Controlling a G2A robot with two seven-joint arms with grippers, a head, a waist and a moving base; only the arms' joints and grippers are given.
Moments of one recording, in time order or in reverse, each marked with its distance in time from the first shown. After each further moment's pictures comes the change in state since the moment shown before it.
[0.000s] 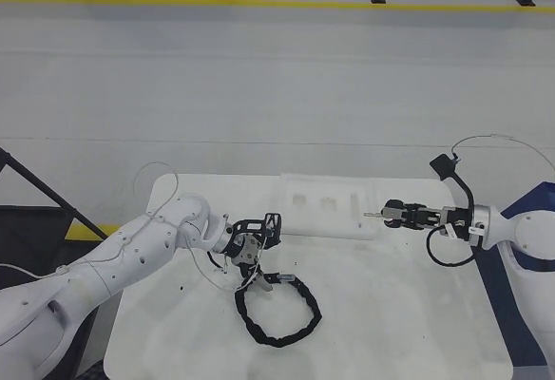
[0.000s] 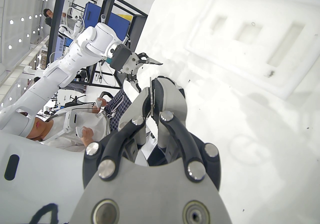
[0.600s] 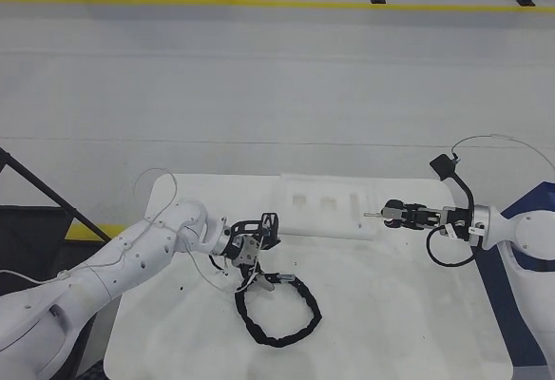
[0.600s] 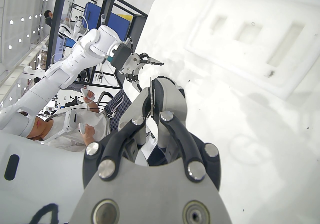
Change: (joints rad) left arm 0.052 -0.004 -0.031 0.028 0.095 -0.001 0.143; right arm 0.000 0.000 0.000 0.000 0.000 0.000 0.000
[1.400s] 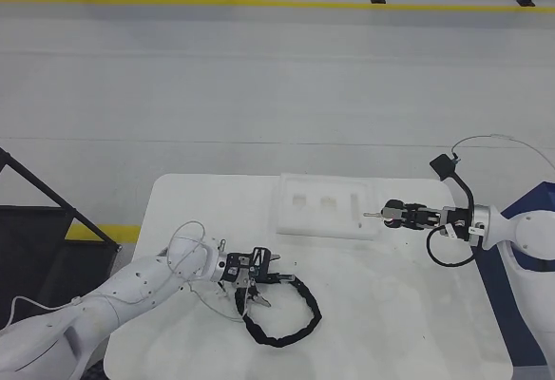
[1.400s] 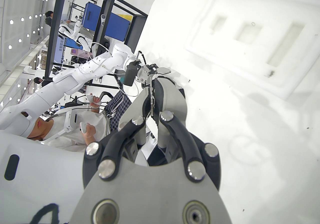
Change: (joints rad) left arm 0.180 -0.044 -0.023 0.141 0.807 0.236 0.764; right arm 0.000 0.000 0.000 0.000 0.000 0.000 0.000
